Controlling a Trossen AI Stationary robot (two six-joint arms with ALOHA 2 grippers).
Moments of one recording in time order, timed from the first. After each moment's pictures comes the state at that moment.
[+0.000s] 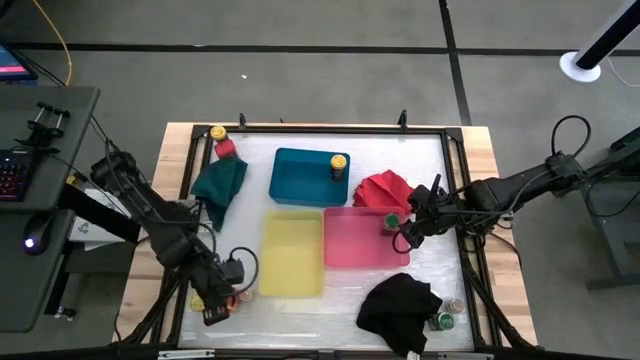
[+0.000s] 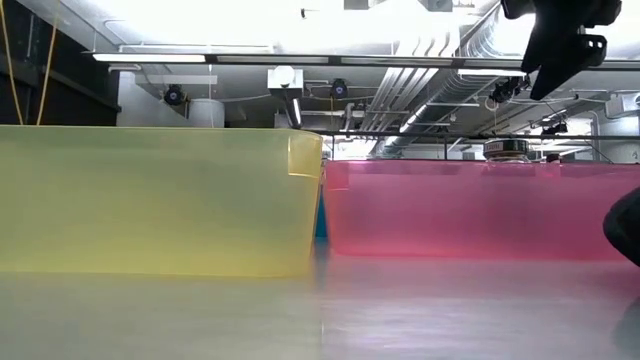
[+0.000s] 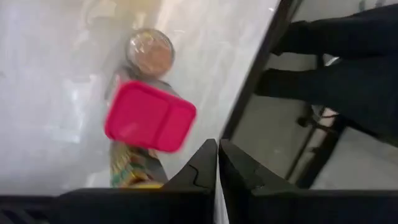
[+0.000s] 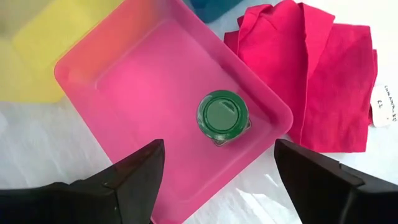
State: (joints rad) left arm -0.78 1.39 1.13 -0.93 0.15 -1.19; right arm 0.36 1.07 1.00 -1.07 0.34 1.00
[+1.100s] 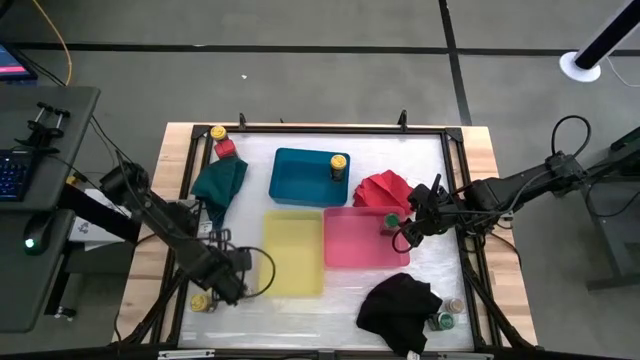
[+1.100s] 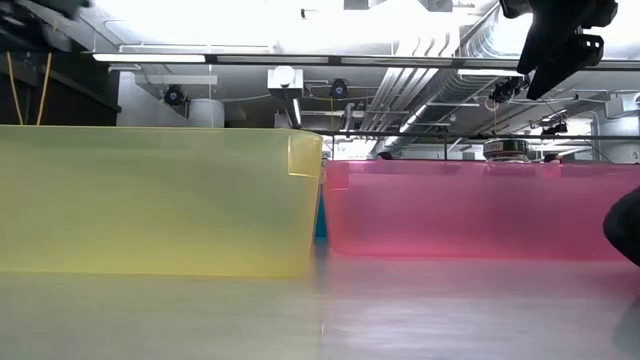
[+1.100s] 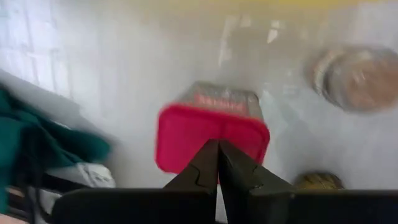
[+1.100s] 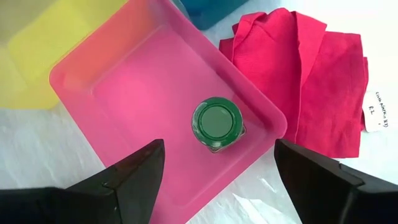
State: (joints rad) left arm -0.72 1.54 1.12 -1.27 -0.17 -0.85; right arm 0.36 1.07 1.00 -1.07 0.37 0.99
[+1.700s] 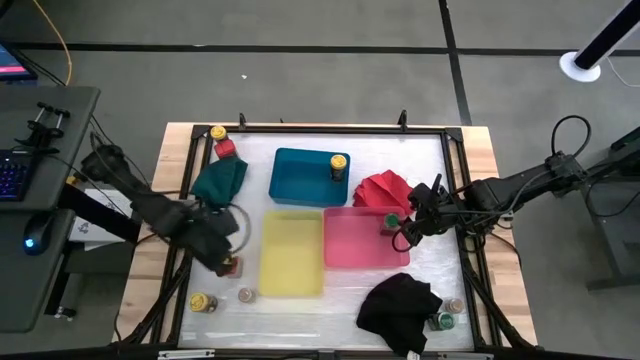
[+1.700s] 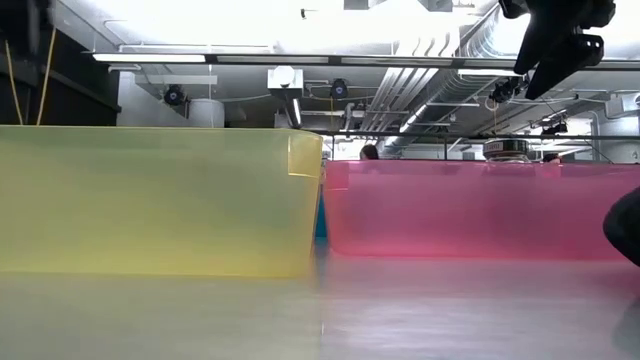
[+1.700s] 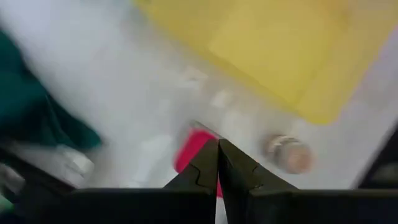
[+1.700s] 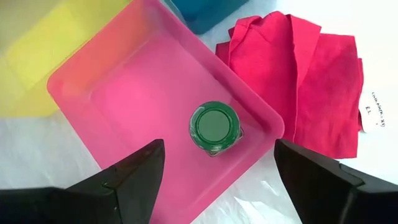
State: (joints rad) left arm -0.64 1.18 1.10 -1.26 -0.23 -1.30; right arm 0.36 1.07 1.00 -1.07 0.39 1.01
